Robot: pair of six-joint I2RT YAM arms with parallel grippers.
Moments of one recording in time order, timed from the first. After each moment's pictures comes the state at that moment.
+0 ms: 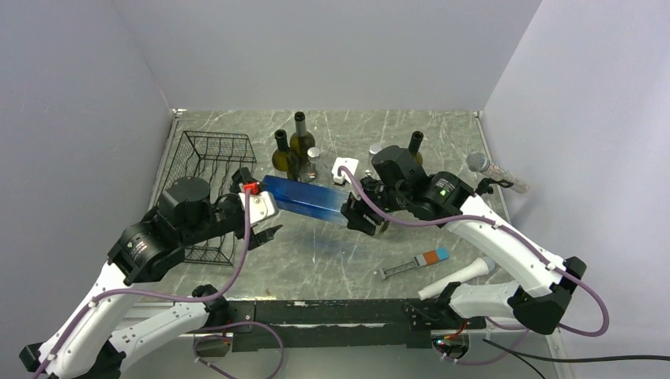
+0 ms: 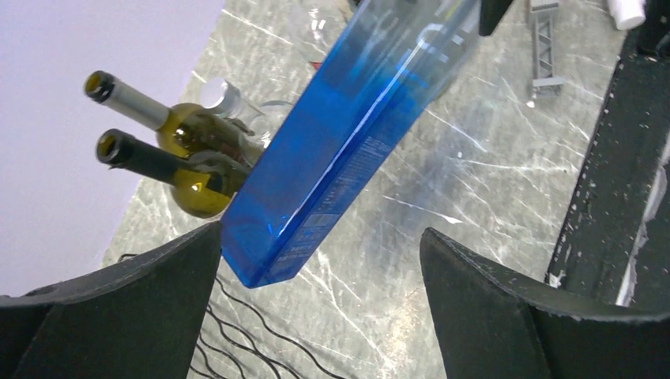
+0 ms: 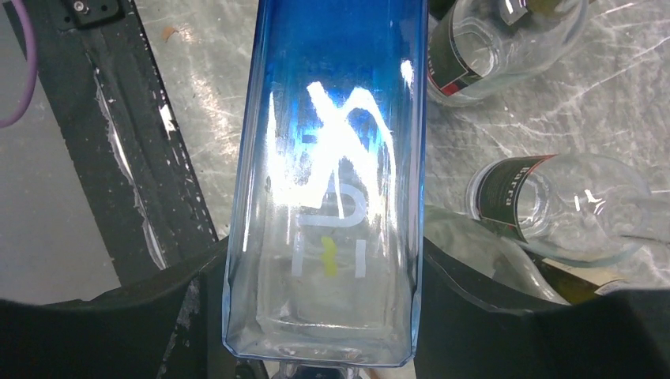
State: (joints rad) left arm -0.73 0.75 1.18 -0.81 0.24 0.51; right arm 0.86 1.23 1.37 -0.93 -0.27 -0.32
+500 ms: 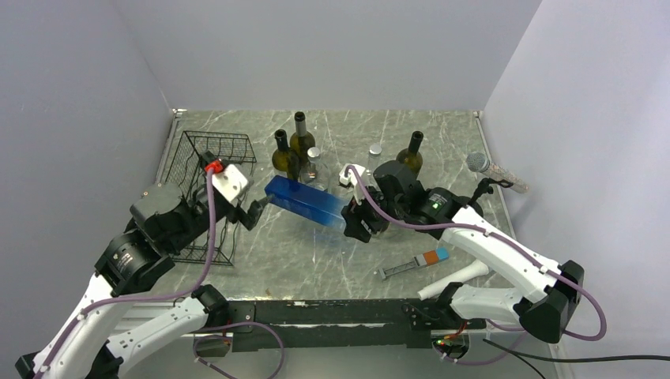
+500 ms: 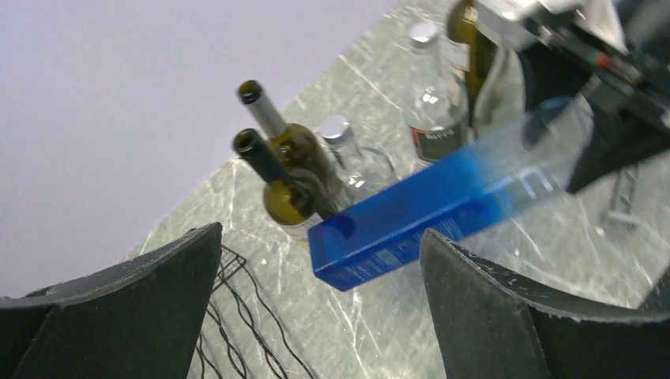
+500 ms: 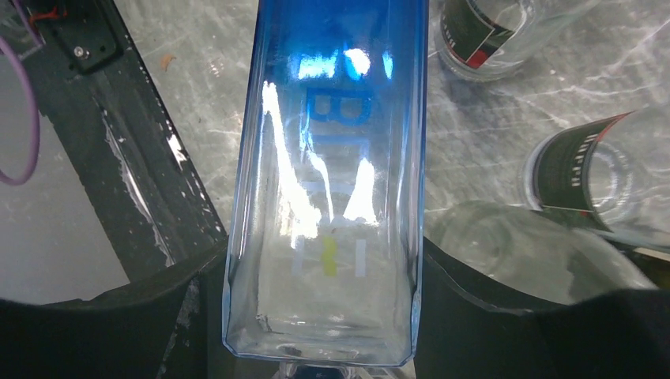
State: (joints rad) left arm -0.73 0.68 1.18 -0.63 0.02 0.34; right arm 0.82 1.15 1.13 -0.72 -0.27 -0.15
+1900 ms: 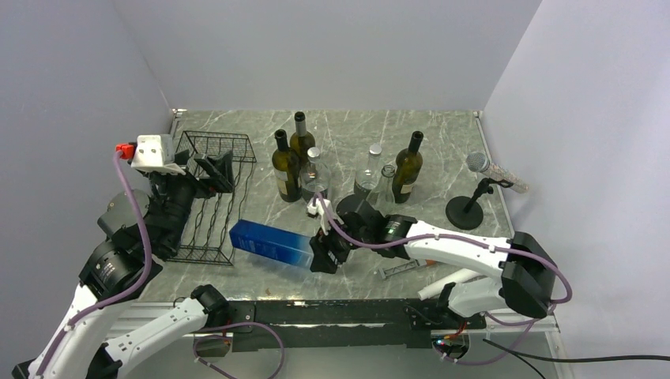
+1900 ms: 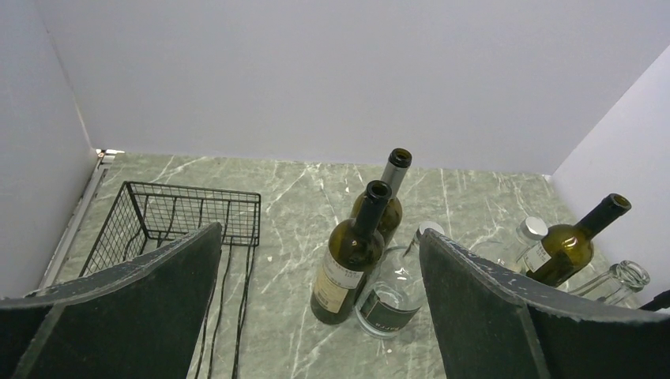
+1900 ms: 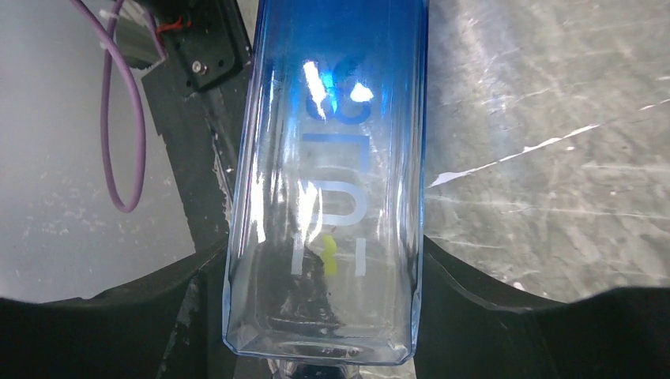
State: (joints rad) left arm -0.73 0.65 1.23 -0.48 -0.61 -0.17; right arm 1.03 1.31 0.85 -0.21 -0.38 0.17
